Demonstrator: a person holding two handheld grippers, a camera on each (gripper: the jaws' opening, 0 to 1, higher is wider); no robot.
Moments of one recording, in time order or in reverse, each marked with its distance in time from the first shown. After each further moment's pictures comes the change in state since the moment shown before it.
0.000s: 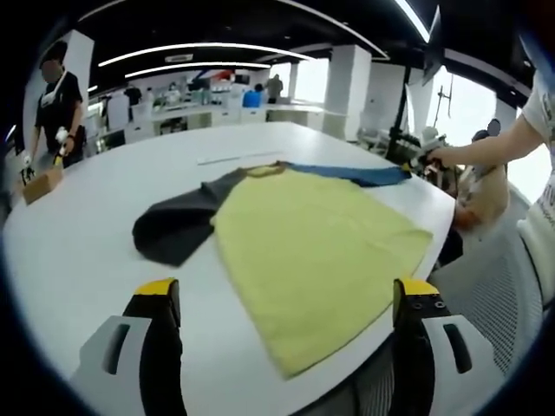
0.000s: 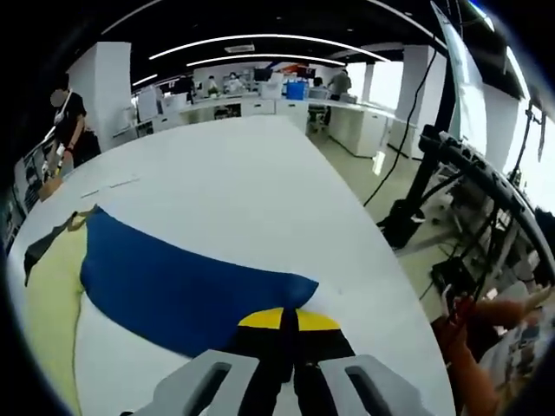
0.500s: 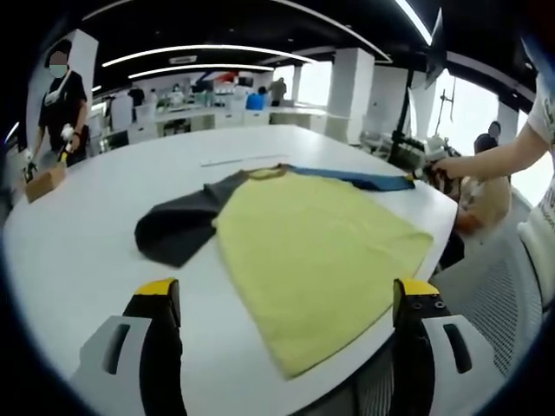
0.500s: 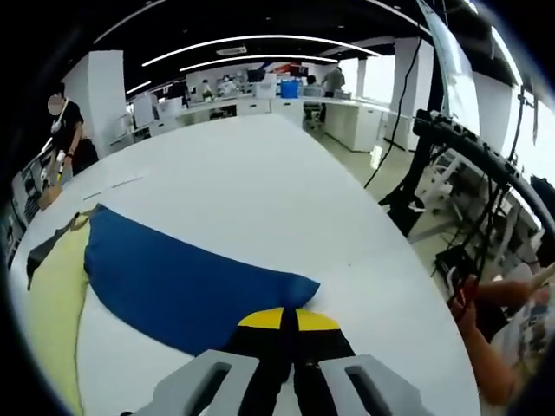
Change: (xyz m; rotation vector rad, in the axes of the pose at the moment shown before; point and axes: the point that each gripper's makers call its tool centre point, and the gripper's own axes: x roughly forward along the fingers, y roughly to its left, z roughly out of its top) left arm -0.002 0.008 -0.001 -0.020 -0.024 0.011; right arm 0.000 0.001 -0.013 0.055 -0.009 0.006
